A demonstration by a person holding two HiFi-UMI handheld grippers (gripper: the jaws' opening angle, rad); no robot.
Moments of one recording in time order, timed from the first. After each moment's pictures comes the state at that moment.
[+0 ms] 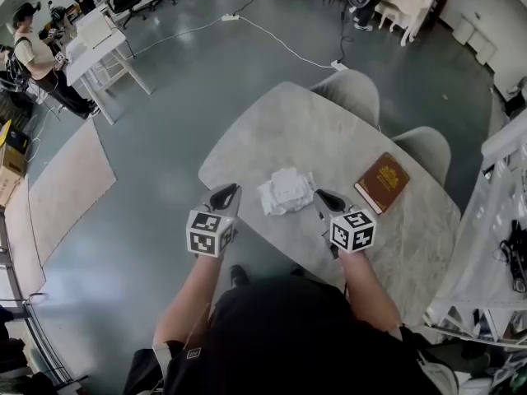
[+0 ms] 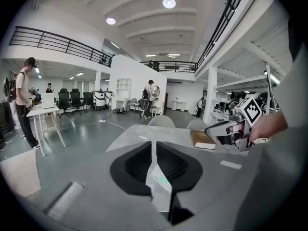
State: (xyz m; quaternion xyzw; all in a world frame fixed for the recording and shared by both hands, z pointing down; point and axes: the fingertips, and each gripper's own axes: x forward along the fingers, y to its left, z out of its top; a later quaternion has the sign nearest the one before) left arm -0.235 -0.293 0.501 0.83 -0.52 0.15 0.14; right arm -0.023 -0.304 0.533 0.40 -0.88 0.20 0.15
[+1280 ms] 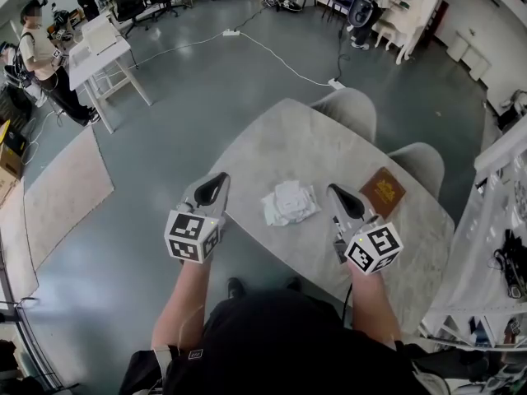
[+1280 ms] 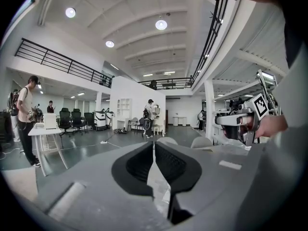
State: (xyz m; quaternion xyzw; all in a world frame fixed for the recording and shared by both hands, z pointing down) left arm -0.276 -0.290 0.379 0.84 -0.54 0.07 0.05; right arm -0.046 -0.279 0.359 0.39 -0.92 0.05 0.02
